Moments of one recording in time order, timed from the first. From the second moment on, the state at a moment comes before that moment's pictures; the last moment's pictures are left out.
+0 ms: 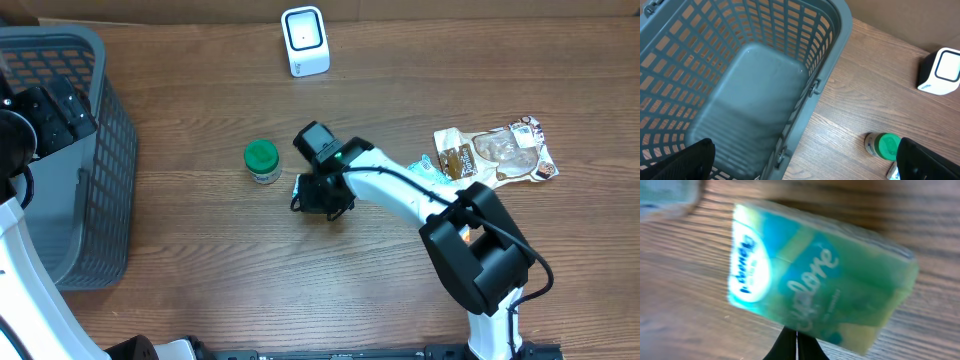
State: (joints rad) left arm 0.37 1.50 2.17 -1.52 -0.02 -0.15; right arm 0.68 2.06 1.42 -0.73 -0.27 0.62
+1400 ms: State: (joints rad) left arm 0.37 1.50 2.17 -1.52 -0.02 -0.15; right arm 0.43 2.11 1.43 -0.67 -0.47 0.33
